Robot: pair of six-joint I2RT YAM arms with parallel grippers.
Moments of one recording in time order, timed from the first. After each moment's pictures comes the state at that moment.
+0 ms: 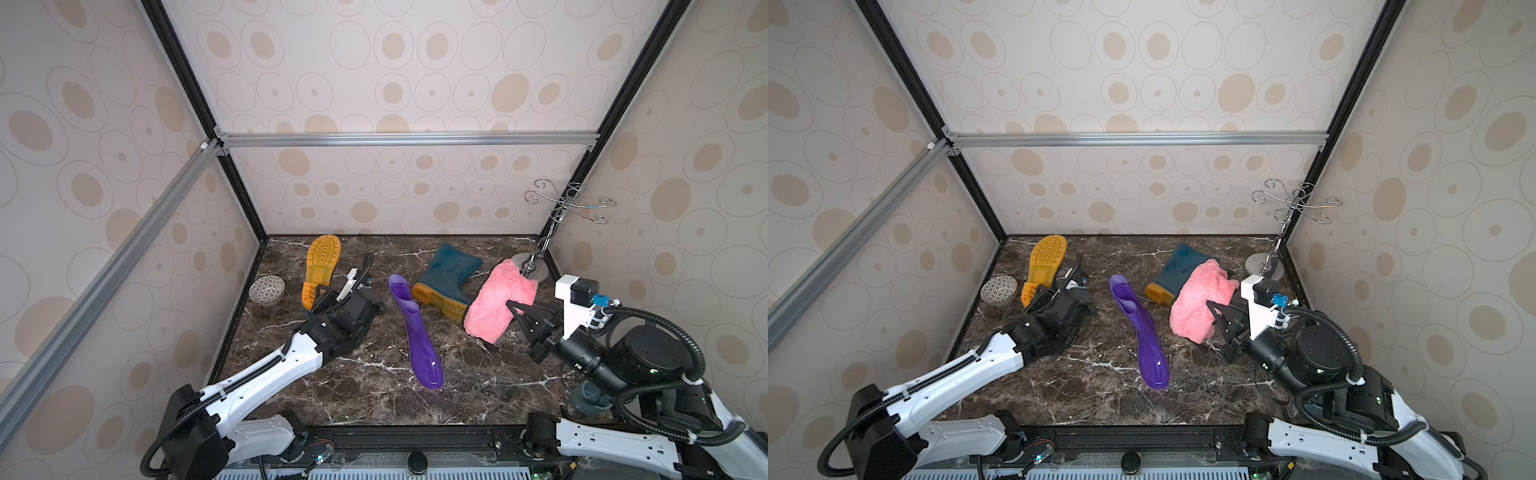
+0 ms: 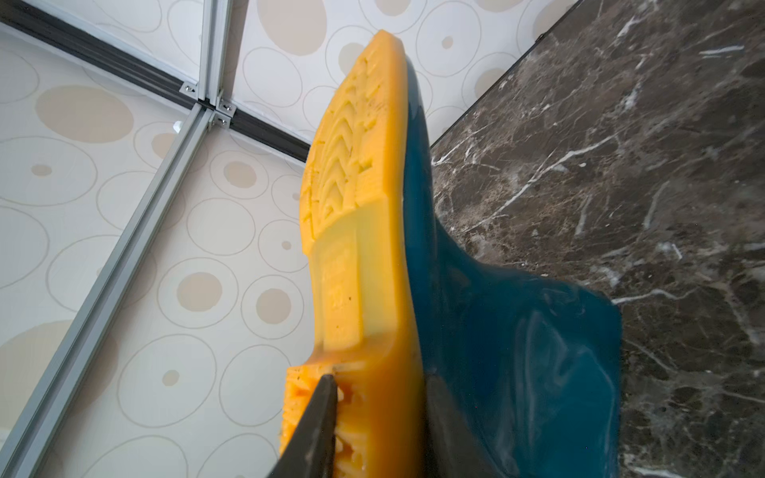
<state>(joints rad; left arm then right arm) -0.78 1.24 0.97 -0.56 -1.18 0.21 1.19 0.58 1.20 -0.66 0.53 0.16</state>
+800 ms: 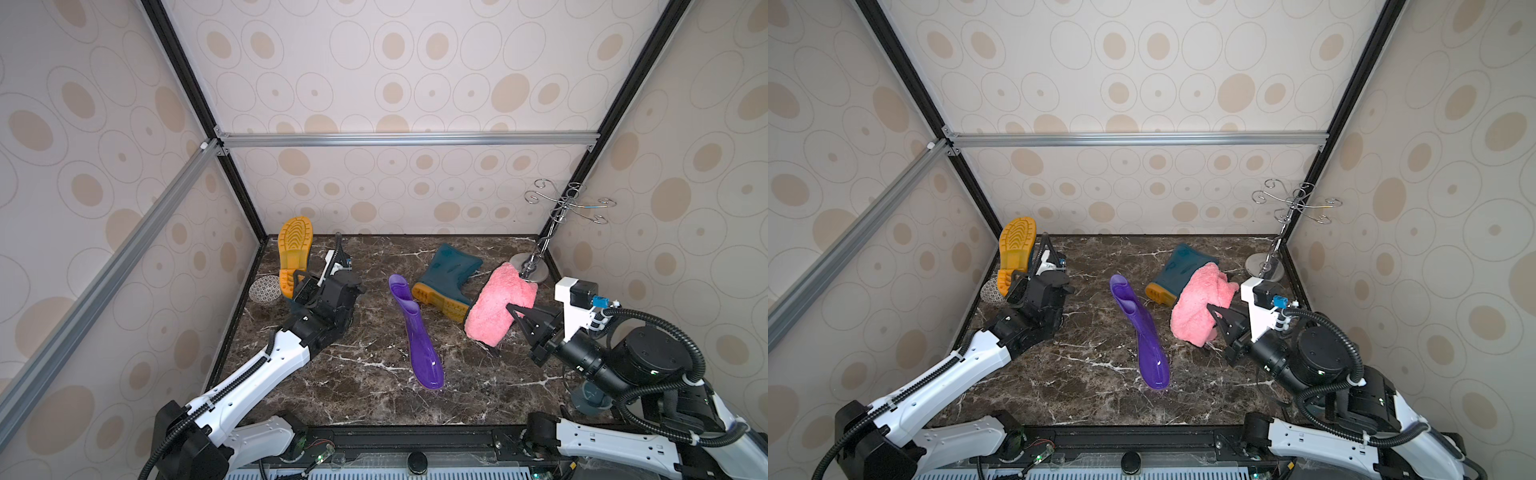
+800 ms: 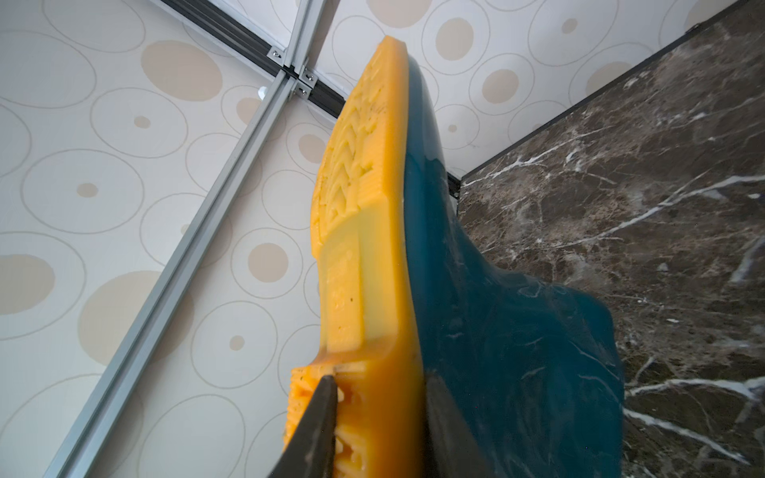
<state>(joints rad) -0.64 1.14 0.93 -0.30 -1.26 0.52 1.19 0.59 1.20 -0.68 0.50 0.16</state>
